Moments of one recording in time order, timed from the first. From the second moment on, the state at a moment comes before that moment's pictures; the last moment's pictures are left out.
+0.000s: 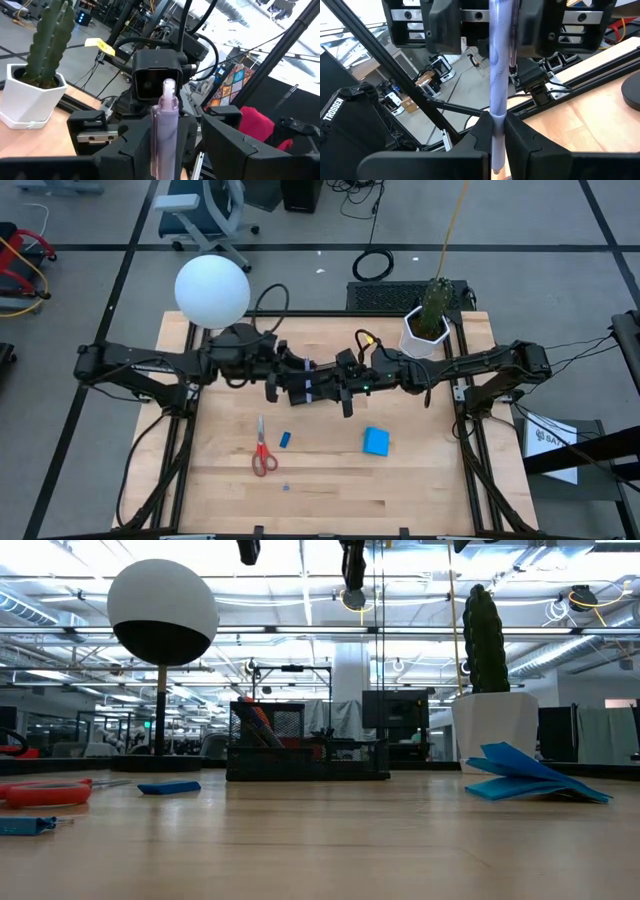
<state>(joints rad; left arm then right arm) 0.01 1.22 0.93 0.36 0.08 -0.55 0.03 1.51 1.05 0.42 -0.11 0.58</state>
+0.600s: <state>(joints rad) 0.04 1.20 0.93 0.31 0.05 -0.42 0.01 1.51 1.05 0.42 -0.10 0.69</state>
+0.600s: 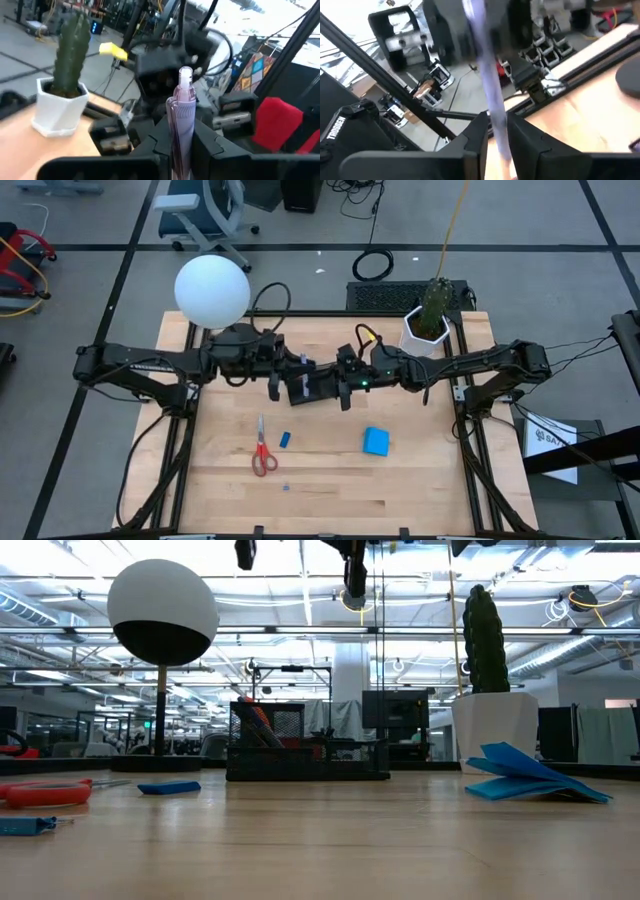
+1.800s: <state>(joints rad) 0.25 1.18 0.48 0.77 -0.07 -0.17 -0.05 1.38 1.05 0.38 -0.08 0.69</state>
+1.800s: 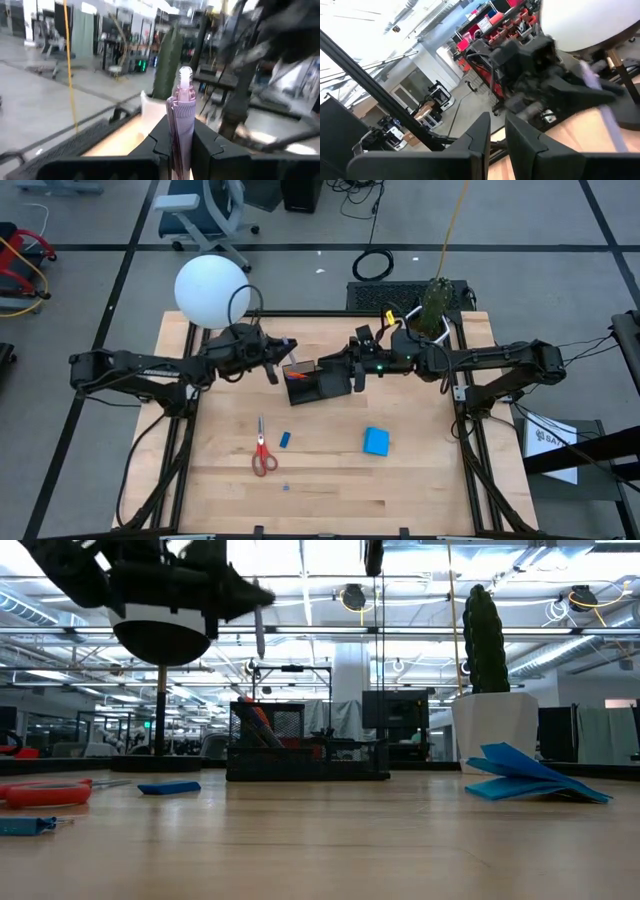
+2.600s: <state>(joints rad) 0.30 1.65 0.48 1.19 0.03 -0.20 -0.05 1.38 1.05 0.28 -0.14 0.70</state>
